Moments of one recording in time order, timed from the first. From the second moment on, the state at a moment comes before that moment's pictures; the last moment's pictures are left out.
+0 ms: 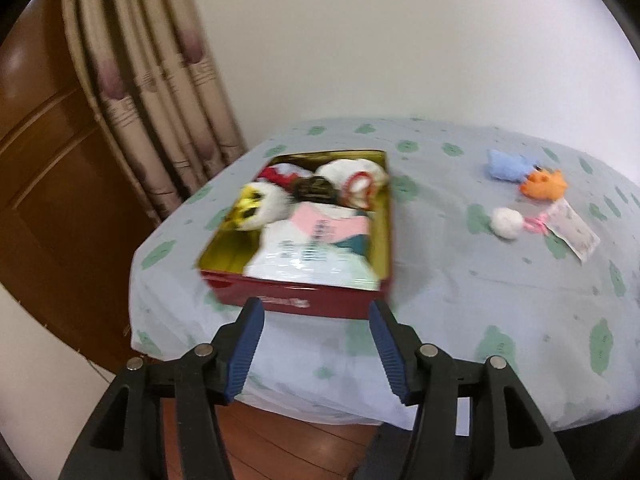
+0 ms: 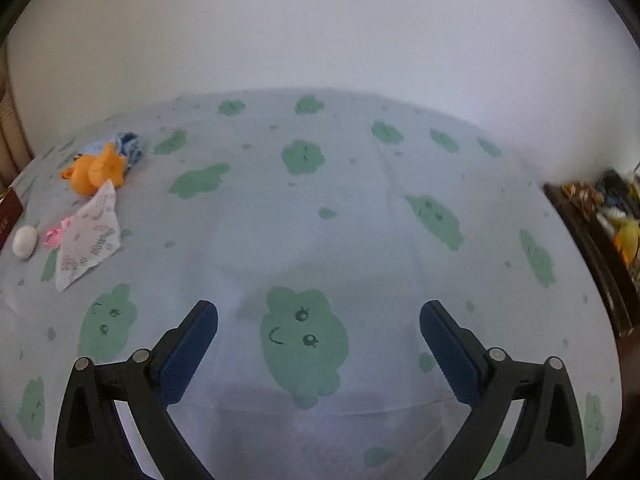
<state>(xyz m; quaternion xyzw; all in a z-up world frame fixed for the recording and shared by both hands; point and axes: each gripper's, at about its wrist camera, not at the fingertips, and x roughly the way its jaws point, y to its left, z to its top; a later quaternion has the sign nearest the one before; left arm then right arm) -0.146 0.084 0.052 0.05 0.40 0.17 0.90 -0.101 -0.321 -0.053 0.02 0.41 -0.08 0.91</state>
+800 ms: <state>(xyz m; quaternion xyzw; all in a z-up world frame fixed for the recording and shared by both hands) 0.007 -0.012 0.016 -0.02 0.49 -0.09 0.87 -0.101 -0.316 -0.059 0.04 0.42 -0.02 0.91</state>
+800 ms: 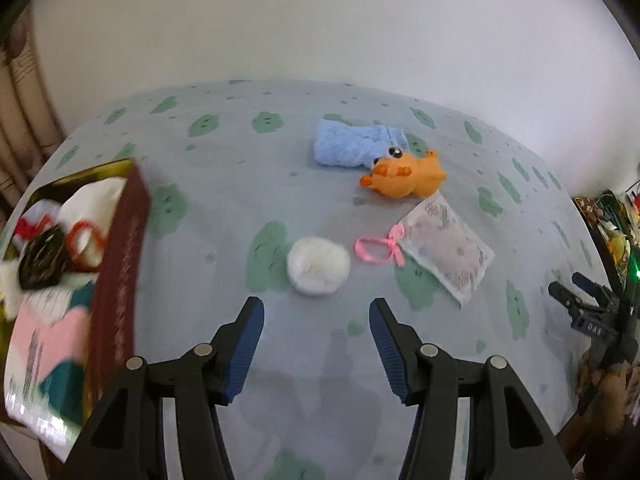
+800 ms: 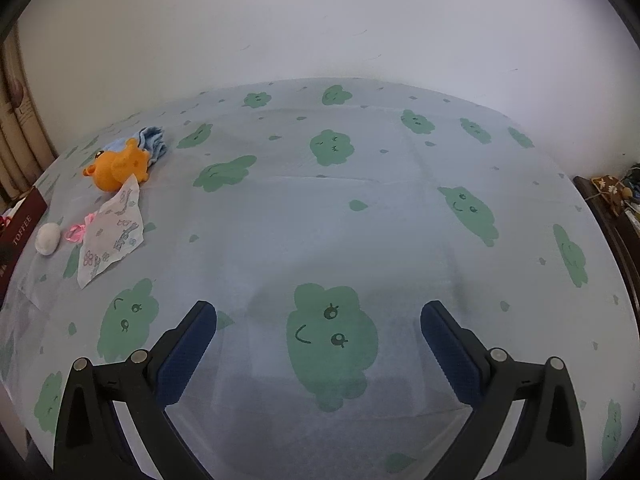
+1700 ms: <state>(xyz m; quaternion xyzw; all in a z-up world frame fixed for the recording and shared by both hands) 0.007 -0.027 0.002 -0.07 0.48 -0.14 0.86 -0.098 -0.318 -0.061 0.05 0.42 -0.02 0.91</state>
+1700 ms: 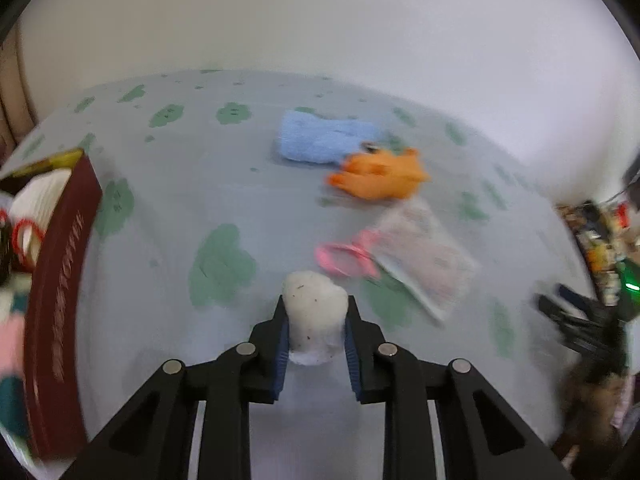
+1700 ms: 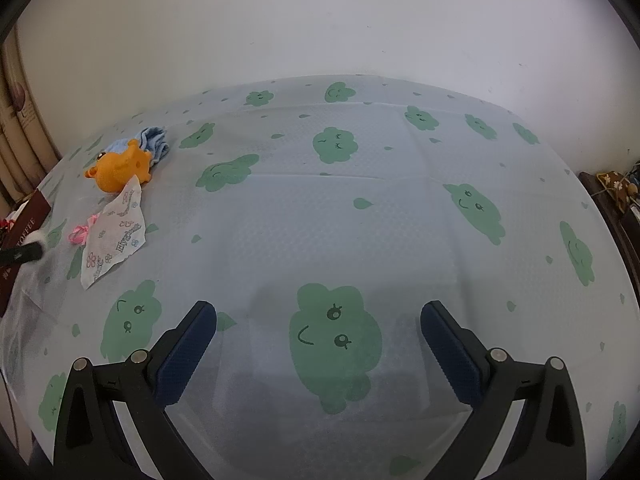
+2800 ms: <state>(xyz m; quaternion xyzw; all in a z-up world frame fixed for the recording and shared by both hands) -0.102 0.019 0.054 -0.15 0.47 -0.16 0.85 0.004 -0.146 -0.056 -0.09 0.49 0.19 0.84</state>
